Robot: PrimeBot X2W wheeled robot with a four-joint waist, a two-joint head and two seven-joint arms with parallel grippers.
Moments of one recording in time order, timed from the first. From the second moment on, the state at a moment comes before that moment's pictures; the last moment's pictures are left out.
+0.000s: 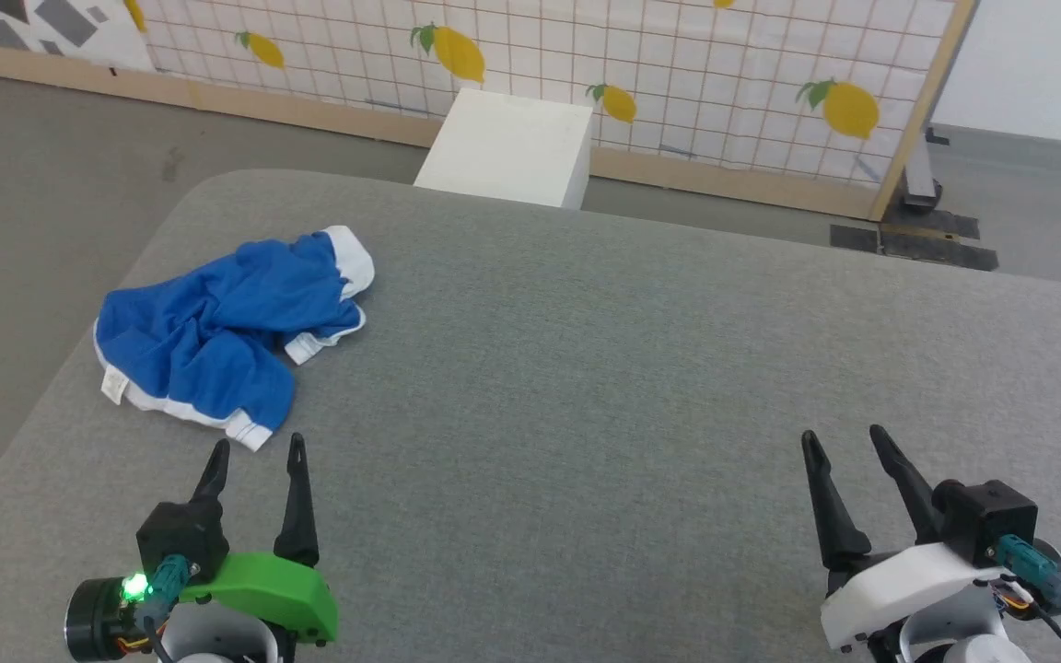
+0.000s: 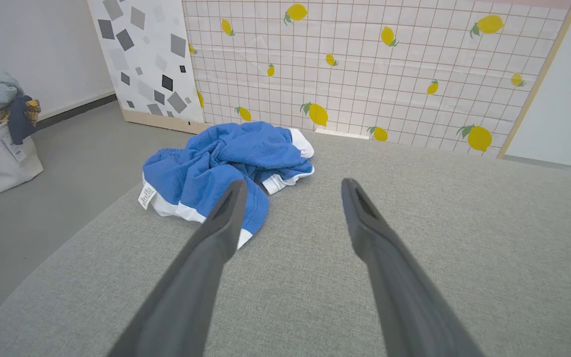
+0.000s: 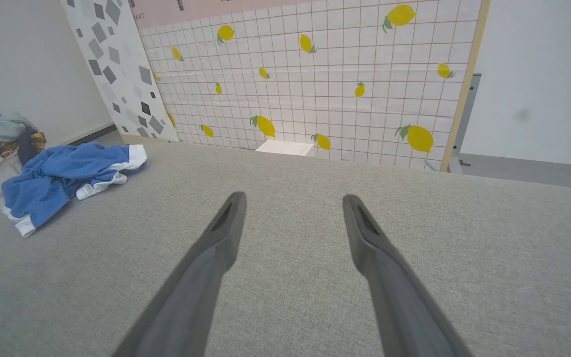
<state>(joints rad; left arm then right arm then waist) 0.01 0.06 0.03 0.07 -0.08 -0.02 -0.12 0.00 -0.05 0.01 0.14 0.16 0.13 -0.12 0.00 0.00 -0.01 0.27</state>
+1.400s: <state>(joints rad) 0.05 0.06 0.06 0.10 -0.11 -0.02 -0.21 0.02 -0.05 0.04 0.23 0.23 0.13 -0.21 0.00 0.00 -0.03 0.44</state>
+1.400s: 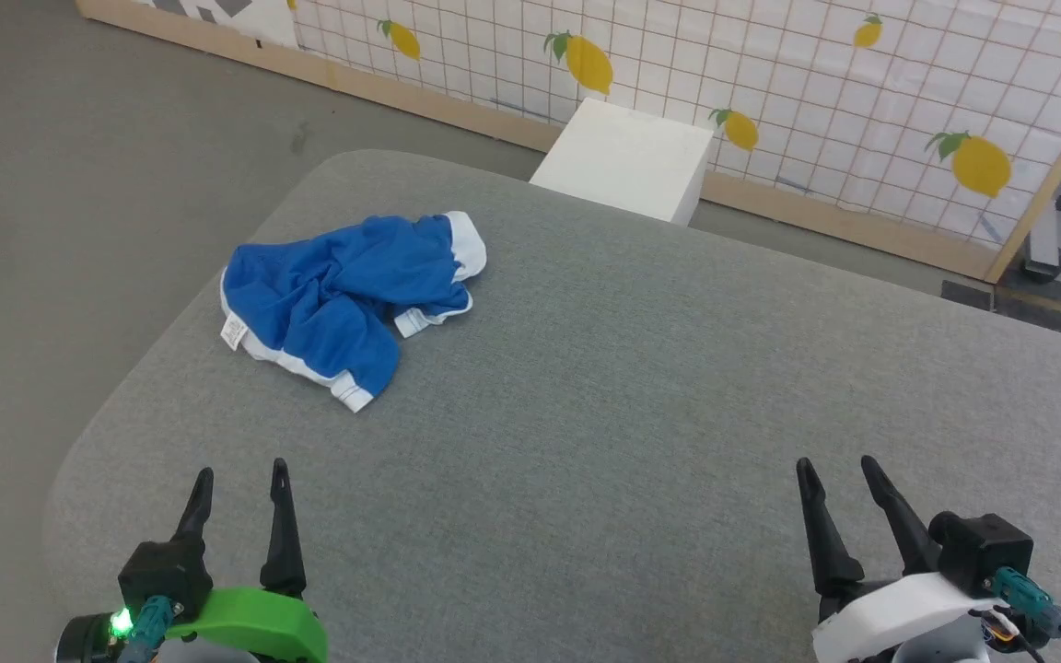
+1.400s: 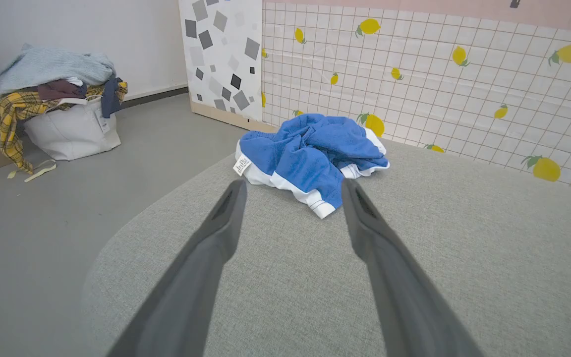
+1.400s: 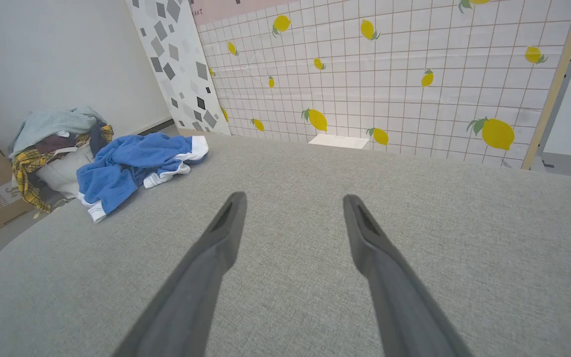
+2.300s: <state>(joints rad) 0.05 0.06 0.08 0.14 -0.11 -0.04 -0.26 0.02 -0.05 0.02 0.25 0.20 0.13 -0.26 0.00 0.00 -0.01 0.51</state>
